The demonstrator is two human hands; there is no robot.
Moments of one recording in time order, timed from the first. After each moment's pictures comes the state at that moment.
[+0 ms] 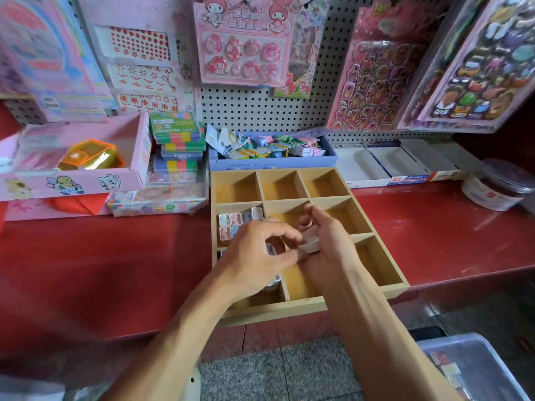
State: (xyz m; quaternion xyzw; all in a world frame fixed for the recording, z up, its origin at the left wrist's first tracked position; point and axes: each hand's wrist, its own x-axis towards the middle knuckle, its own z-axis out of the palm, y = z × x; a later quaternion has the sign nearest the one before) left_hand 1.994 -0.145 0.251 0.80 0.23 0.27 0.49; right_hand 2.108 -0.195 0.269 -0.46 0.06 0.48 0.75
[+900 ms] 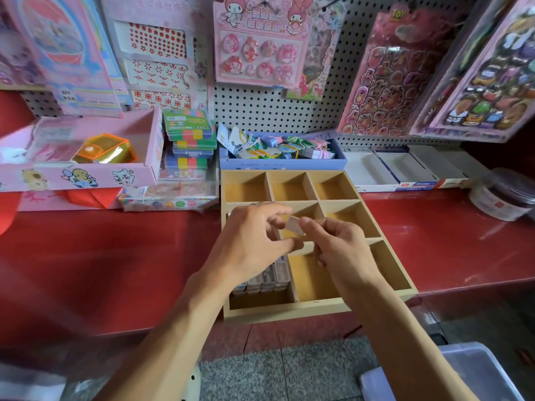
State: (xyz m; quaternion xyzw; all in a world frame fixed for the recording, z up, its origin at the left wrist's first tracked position) left_hand 1.984 -0.127 0.261 0.81 0.30 0.31 0.39; right_hand 2.111 -0.224 0.267 -0.70 -0.31 0.32 0.56
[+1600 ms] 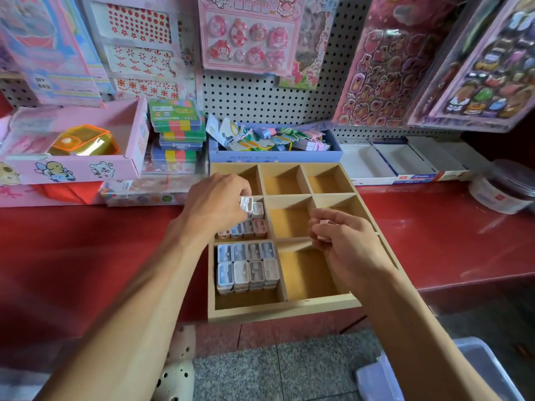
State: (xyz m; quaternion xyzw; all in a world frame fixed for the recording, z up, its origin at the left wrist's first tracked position) left_hand 2.001 -0.062 0.260 0.89 0.41 0.12 0.13; right_hand 2.142 -0.222 0.259 -0.68 -0.18 0.39 0.60
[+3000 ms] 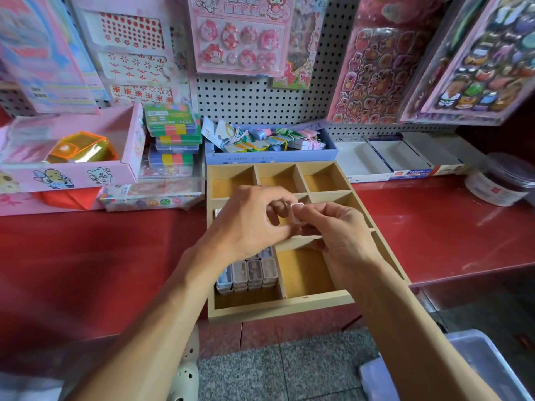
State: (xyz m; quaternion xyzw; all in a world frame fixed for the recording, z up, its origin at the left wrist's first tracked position) left_hand 2.010 -0.112 0.265 0.86 0.21 0.29 0.38; right_hand 2.132 -0.218 0.267 -0.65 -0.24 0.37 0.61
